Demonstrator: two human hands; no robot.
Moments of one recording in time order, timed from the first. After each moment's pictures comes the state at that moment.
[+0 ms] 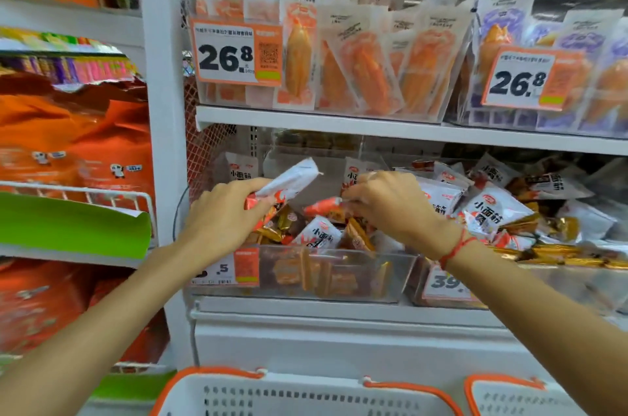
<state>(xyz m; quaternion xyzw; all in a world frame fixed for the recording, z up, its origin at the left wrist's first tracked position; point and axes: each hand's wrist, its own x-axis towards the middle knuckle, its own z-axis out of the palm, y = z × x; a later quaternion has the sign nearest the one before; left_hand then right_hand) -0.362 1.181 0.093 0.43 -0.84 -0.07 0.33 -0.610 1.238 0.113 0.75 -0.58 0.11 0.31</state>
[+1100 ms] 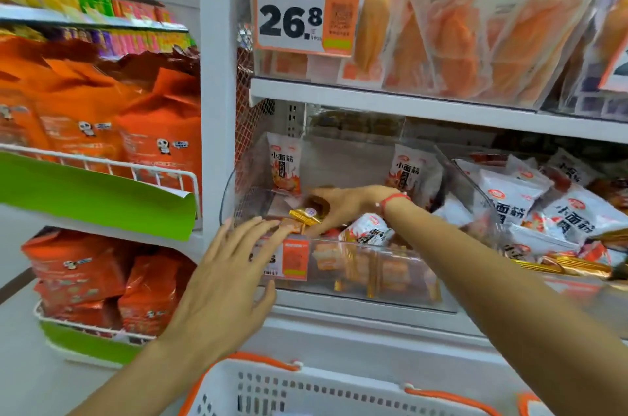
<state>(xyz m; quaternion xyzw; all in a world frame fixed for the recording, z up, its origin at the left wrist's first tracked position) -0.301 1.197 -0.003 0.40 -0.88 0.09 0.25 -0.535 1.105 0.072 0.77 -0.59 -0.05 -0.24</state>
